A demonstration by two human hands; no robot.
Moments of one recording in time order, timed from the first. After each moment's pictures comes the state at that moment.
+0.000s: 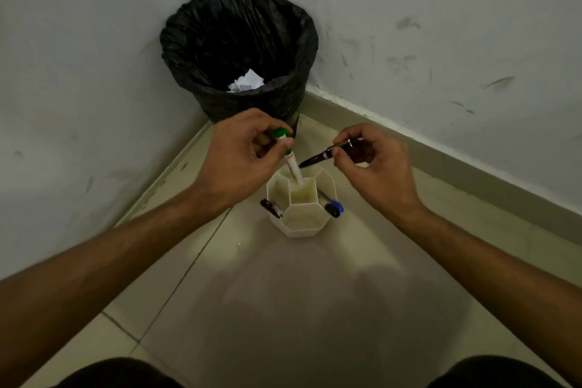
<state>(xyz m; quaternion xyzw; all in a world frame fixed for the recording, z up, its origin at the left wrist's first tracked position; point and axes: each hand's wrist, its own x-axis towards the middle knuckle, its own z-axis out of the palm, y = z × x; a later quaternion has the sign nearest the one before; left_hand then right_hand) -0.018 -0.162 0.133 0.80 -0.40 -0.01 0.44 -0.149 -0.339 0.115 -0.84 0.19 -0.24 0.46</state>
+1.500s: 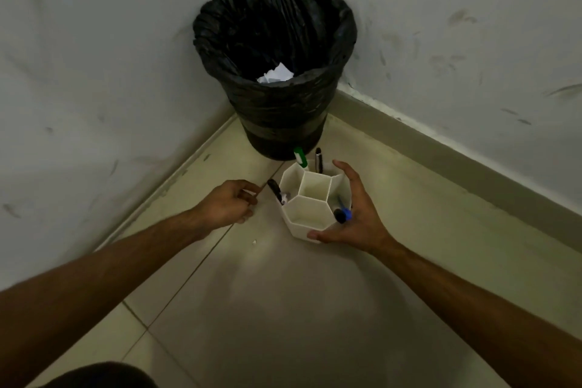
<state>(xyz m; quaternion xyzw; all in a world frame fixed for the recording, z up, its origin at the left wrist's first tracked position) 0.008 -0.097 0.014 0.83 -0.05 -0.43 0.34 -0.141 -0.322 -0.016 -0.84 0.14 0.00 0.52</state>
